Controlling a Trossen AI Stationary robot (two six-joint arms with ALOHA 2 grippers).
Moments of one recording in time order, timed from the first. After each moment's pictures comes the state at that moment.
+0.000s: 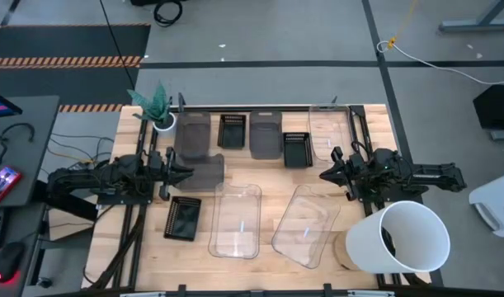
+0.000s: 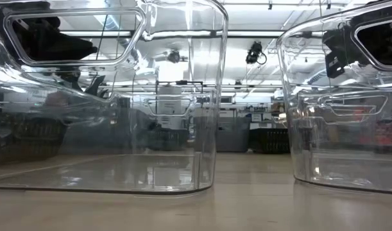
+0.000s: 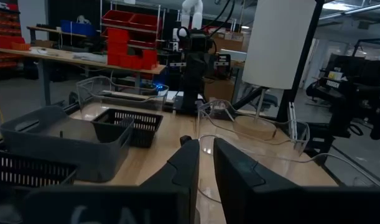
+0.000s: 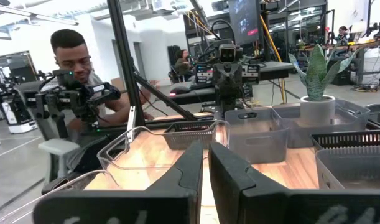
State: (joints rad) left arm 0.03 0.01 0.01 0.08 -0.01 -0.15; right arm -0.07 0.01 0.01 0.10 -0.23 0.16
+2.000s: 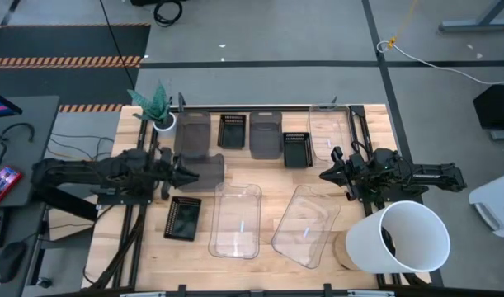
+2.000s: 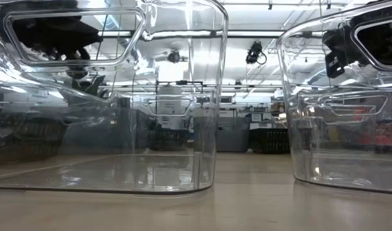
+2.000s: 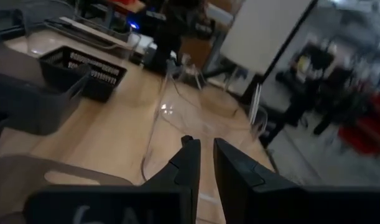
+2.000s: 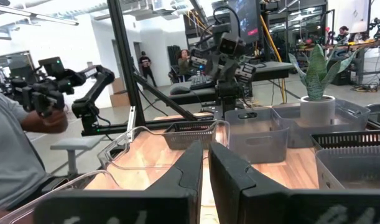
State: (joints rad) left arm 0.03 0.40 0.24 0.04 0.13 -0.39; right arm -0.07 0.01 0.01 0.10 -0.23 0.16
